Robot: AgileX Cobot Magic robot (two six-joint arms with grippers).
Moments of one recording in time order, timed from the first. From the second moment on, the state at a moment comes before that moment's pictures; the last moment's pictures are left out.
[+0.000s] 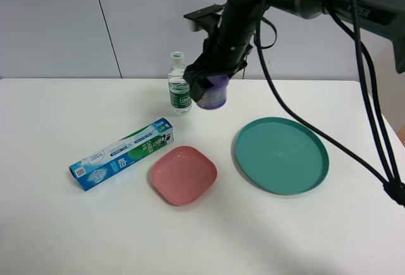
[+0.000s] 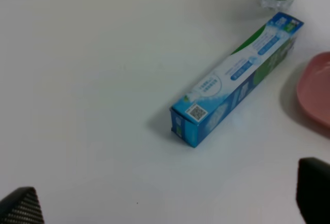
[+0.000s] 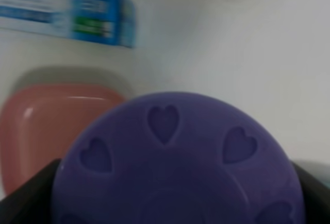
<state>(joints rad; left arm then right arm) 0.02 -0.01 -0.51 -0.08 1.05 0.09 0.58 2.06 -1.89 0.18 1.16 -0.30</state>
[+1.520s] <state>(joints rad) 0.02 -0.01 -0.51 -0.08 1.05 0.09 0.74 2.04 -1.37 0.33 0.64 -0.51</state>
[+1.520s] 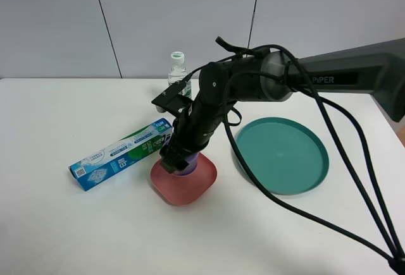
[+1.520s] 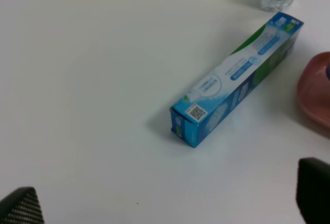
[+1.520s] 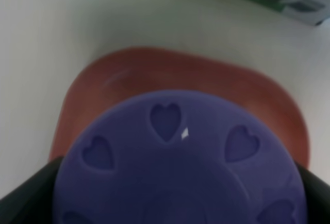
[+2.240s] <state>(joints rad) 0.02 -0.01 -0.51 -0.08 1.05 0.09 0.74 2.11 -1.37 0.34 0.62 -0.51</state>
